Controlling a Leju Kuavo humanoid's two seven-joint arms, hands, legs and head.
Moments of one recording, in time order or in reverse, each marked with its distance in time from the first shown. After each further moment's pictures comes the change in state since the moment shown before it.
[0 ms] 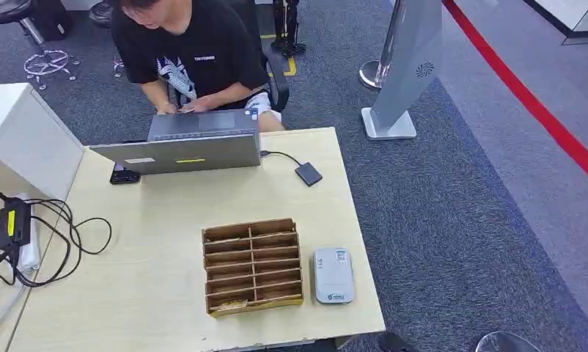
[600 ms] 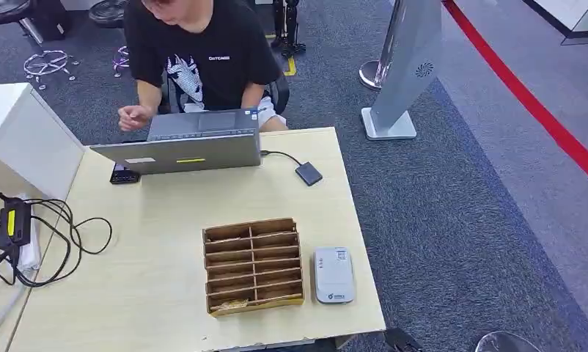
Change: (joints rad) left arm -0.001 0.004 0.012 0.000 0.013 0.015 0.026; right arm -0.005 -0.004 0.012 -0.005 -0.071 0.028 0.011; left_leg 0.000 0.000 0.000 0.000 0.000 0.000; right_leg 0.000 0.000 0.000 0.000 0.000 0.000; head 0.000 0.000
